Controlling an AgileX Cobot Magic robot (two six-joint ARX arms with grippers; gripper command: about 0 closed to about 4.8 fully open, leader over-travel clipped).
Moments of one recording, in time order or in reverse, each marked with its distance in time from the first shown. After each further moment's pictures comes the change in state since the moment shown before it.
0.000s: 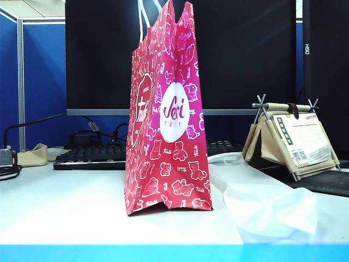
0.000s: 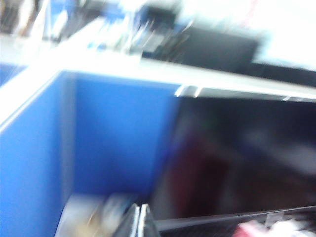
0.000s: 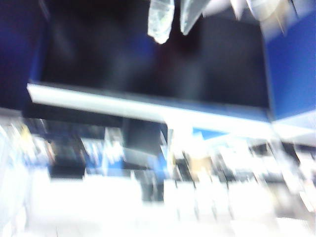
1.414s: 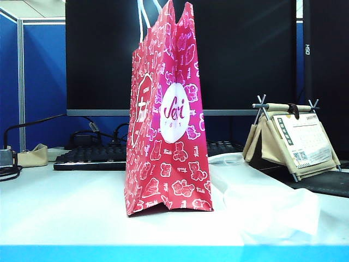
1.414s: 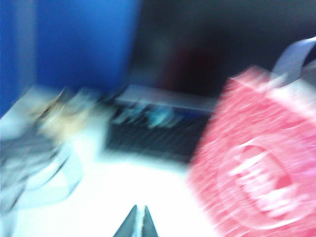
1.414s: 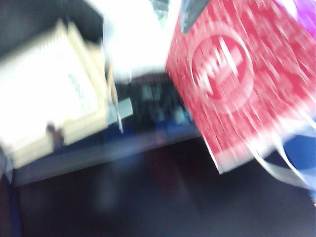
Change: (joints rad) left arm -0.806 -1.013 -1.435 0.333 -0.818 -0.099; right arm 0.002 -1.041 -2.068 0.871 0.041 0.380
